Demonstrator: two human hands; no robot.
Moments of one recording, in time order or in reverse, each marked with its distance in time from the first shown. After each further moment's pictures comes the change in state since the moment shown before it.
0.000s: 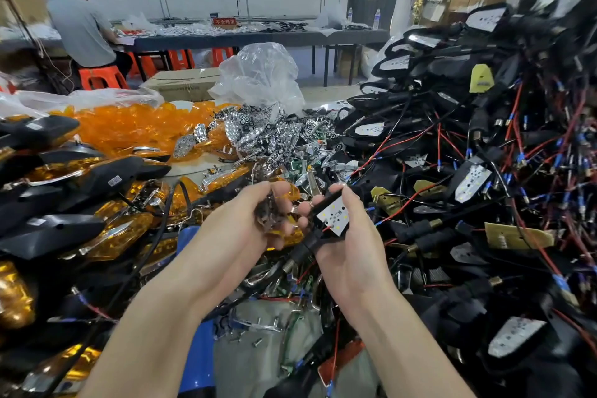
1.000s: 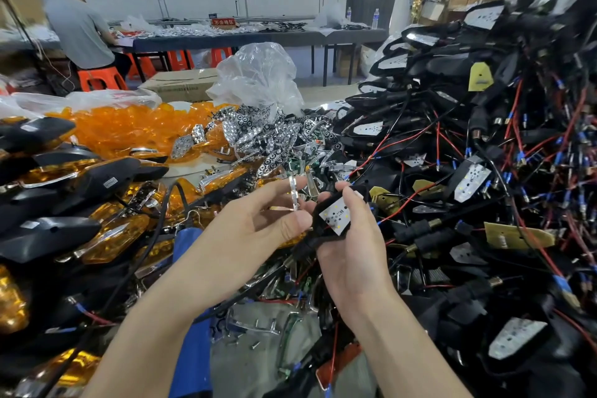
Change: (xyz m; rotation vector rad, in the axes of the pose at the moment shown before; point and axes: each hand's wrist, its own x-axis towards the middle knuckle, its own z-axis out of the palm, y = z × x) left_hand -0.020 0.009 -0.003 0.615 -0.216 0.322; right_hand -0.004 -0.004 0.000 -0.036 0.044 -0.028
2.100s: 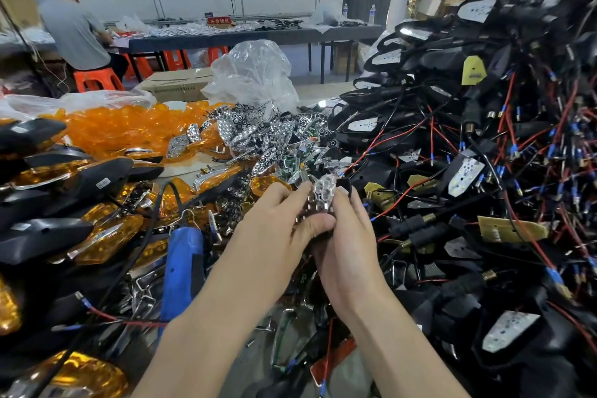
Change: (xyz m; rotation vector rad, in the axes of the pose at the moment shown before) left_hand 0.012 -0.007 0.038 0.600 0.191 0.151; right_hand 0.000 0.003 -0.002 -0.091 0.055 0.032
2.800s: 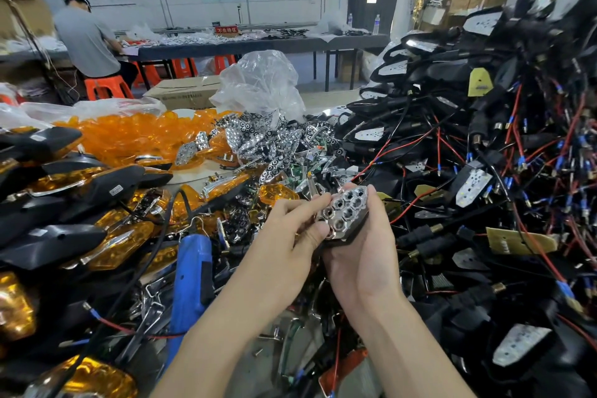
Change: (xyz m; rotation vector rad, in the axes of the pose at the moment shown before) left_hand -0.003 0.000 0.004 -0.310 -0.068 -0.145; right_hand 0.004 -0.005 -0.007 0.123 -0.131 -0.009
